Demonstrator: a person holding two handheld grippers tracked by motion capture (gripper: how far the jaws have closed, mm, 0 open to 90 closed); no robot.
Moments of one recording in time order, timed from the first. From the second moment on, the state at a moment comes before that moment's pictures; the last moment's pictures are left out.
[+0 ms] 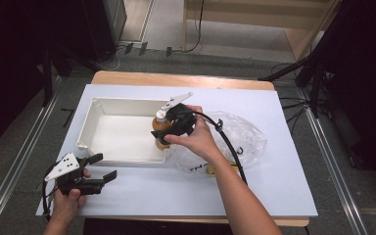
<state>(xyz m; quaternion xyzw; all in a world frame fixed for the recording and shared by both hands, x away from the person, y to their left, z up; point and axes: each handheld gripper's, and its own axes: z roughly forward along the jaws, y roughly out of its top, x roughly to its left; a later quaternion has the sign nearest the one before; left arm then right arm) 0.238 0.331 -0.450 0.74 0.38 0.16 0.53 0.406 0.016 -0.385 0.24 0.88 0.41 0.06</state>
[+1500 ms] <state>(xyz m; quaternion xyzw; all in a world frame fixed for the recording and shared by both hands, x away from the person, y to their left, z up) 0.238 0.331 -0.451 0.74 0.38 0.17 0.53 0.373 -0.110 -0.379 0.31 0.80 0.50 0.12</state>
